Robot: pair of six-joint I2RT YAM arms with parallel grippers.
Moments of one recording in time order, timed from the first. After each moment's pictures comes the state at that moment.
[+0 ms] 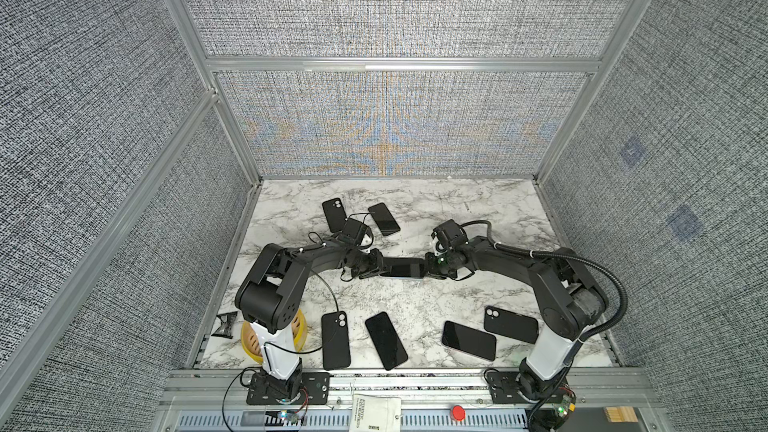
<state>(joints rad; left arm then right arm) -0.49 1.83 0.98 -0.27 0.53 -0.62 0.55 1.80 1.02 -0.40 -0.28 0.58</state>
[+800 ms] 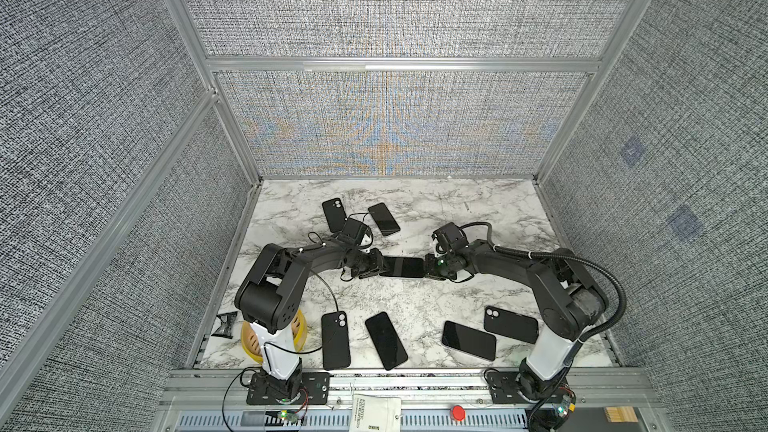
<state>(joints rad) -0.49 1.83 0.98 -0.27 0.52 -0.62 0.55 1.79 0.98 -0.34 -0.27 0.59</state>
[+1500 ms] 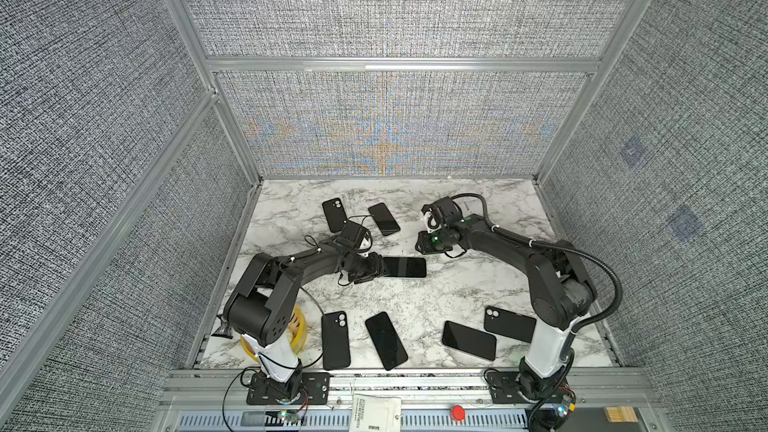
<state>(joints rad) -0.53 1.73 0.94 -0.35 0.48 -0.62 0.51 1.88 1.33 -0.50 -0.20 0.31</state>
